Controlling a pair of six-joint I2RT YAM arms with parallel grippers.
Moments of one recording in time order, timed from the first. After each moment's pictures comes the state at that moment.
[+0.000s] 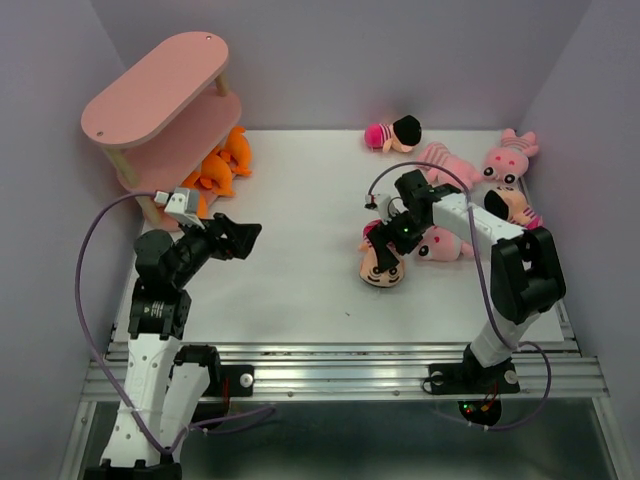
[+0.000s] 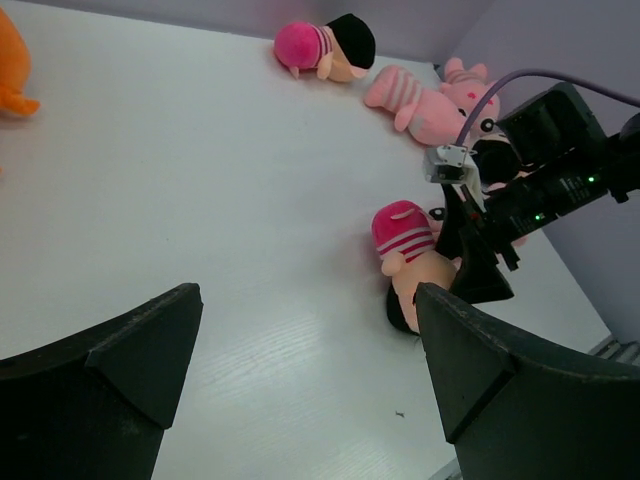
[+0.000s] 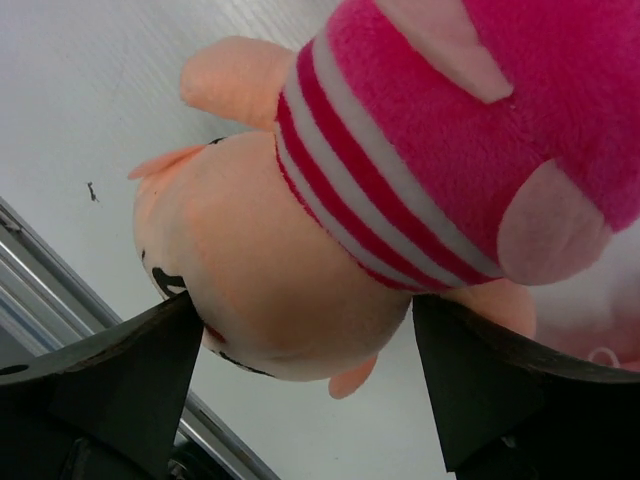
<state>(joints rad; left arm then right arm) -0.04 0.59 0.69 -0.20 0.47 -0.39 0.38 1.72 1.26 -0.84 -0.43 -0.36</state>
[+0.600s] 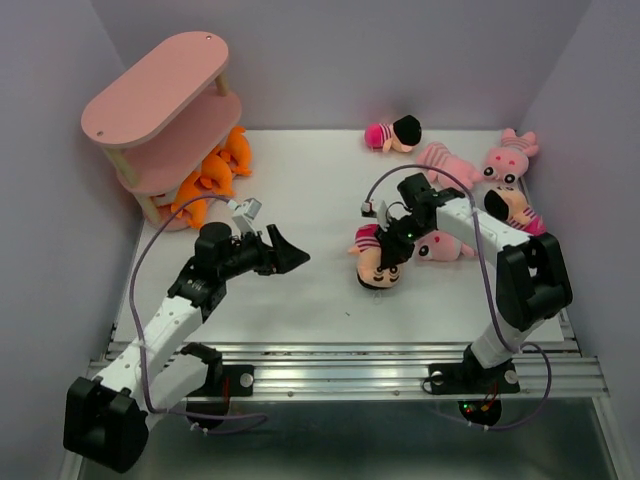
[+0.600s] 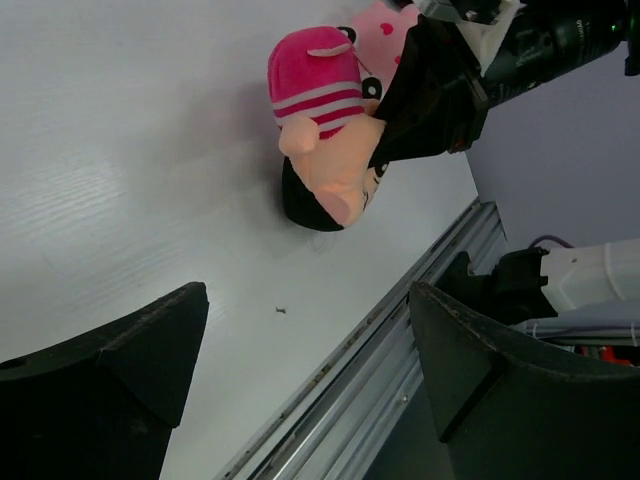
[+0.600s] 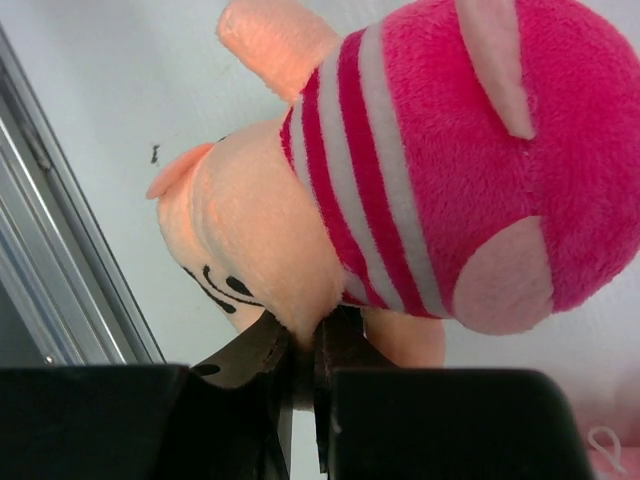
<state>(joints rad) -0.33 0.85 0.52 -0.03 0.55 -0.65 0.39 1.69 1.19 -0.79 -0.60 -0.54</state>
